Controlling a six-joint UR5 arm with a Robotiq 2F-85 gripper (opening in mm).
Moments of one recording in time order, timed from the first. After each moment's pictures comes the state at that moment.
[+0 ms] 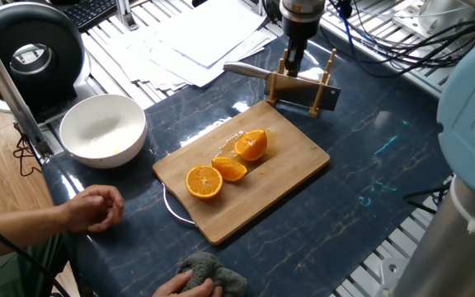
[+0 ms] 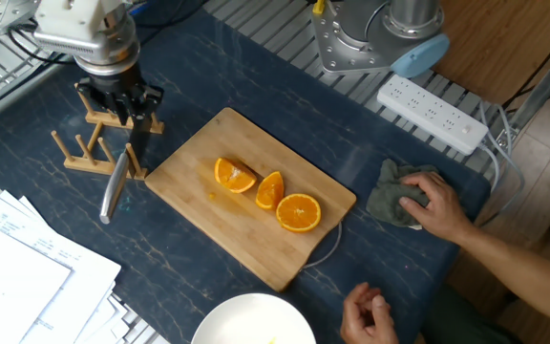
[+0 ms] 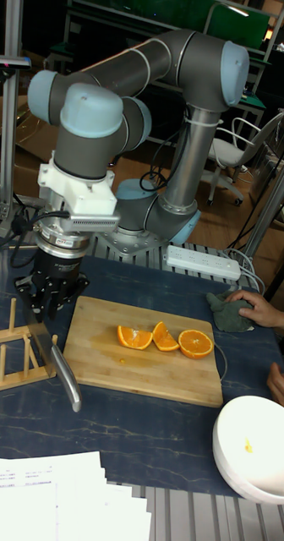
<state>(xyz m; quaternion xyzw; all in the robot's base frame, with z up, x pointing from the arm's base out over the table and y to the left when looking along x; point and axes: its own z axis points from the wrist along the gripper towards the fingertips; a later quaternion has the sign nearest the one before) 0.551 -0.149 0.100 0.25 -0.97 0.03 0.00</state>
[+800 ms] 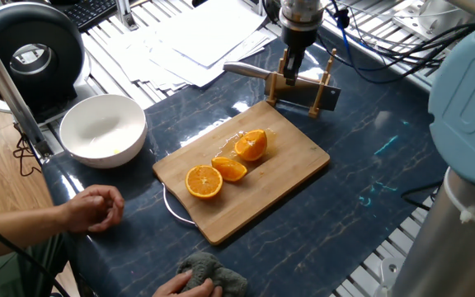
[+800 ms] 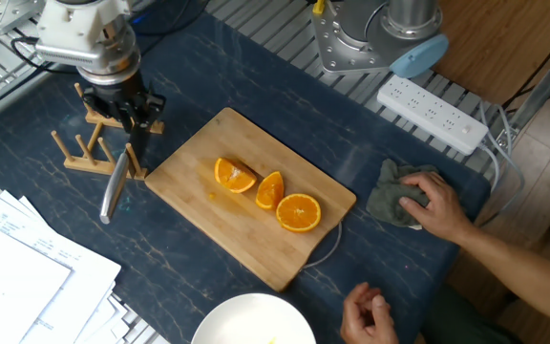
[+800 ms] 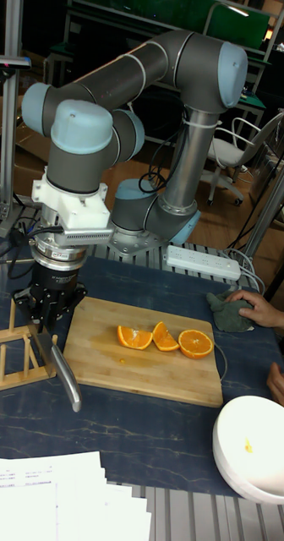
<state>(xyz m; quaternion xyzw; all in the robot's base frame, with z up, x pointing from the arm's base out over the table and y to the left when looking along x) 0.560 -0.148 0.080 0.27 -0.96 0.02 0.00</state>
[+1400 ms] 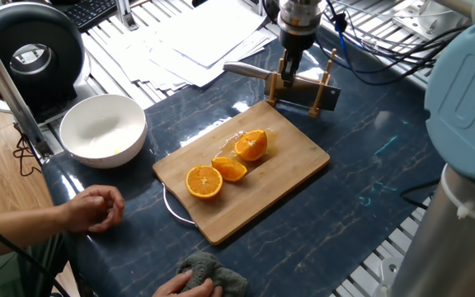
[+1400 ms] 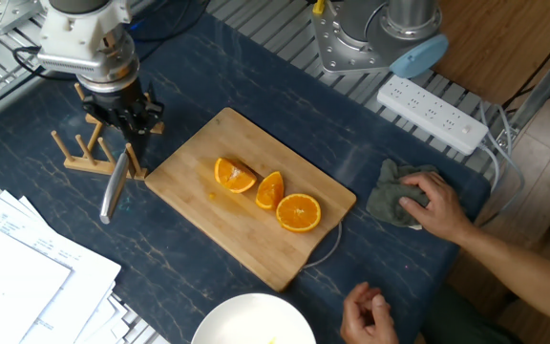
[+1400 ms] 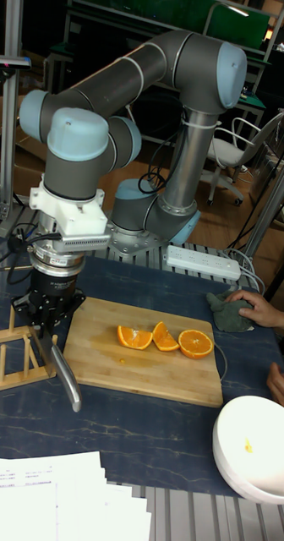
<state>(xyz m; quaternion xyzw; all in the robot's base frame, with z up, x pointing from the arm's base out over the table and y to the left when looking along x) 0.563 -0.147 0.071 0.27 -0.96 0.02 -0.01</state>
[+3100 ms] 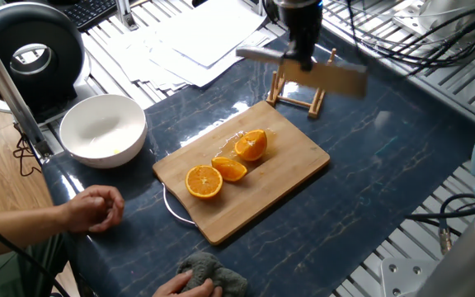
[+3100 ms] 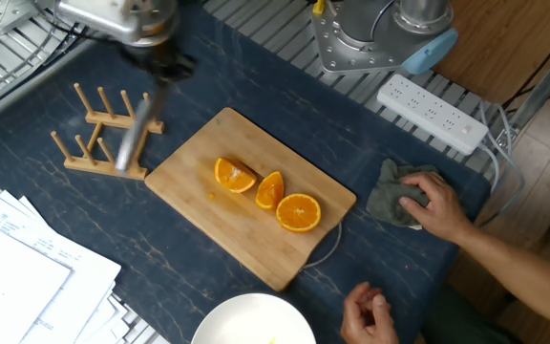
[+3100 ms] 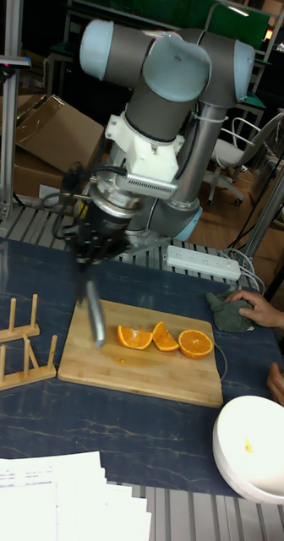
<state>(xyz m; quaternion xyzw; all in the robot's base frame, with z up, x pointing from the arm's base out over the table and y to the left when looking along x) 0.487 -0.066 0.186 0.12 -0.99 0.03 0.08</state>
